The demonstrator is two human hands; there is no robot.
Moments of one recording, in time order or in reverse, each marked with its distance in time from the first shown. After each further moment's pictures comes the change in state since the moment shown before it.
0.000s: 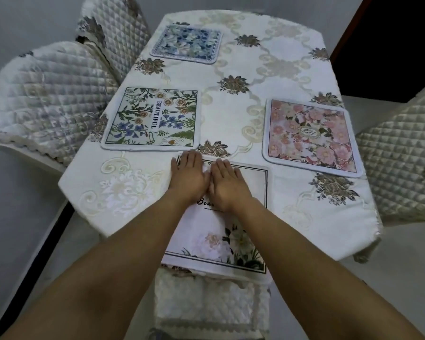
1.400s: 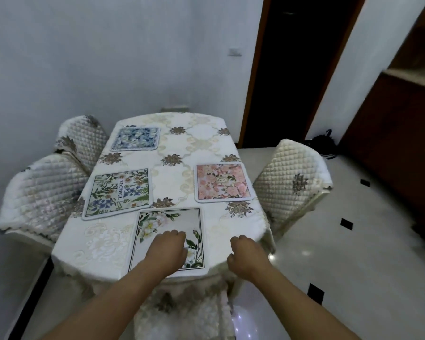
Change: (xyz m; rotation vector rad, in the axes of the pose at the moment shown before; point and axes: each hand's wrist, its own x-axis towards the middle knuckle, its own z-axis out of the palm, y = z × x) left_hand -0.243 0.121 -0.167 0.215 -0.006 0.392; right_hand -0.334 0.003 -0.168 -0.033 0.093 0.333
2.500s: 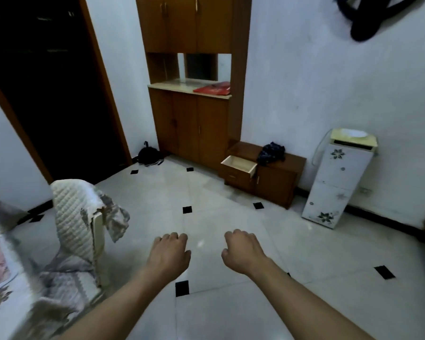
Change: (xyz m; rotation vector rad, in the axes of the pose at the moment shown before) left_hand -0.007 0.685 -0.038 0.090 0.116 0.729; right_hand -0.423 0.495 -0.100 0.020 0.311 0.723
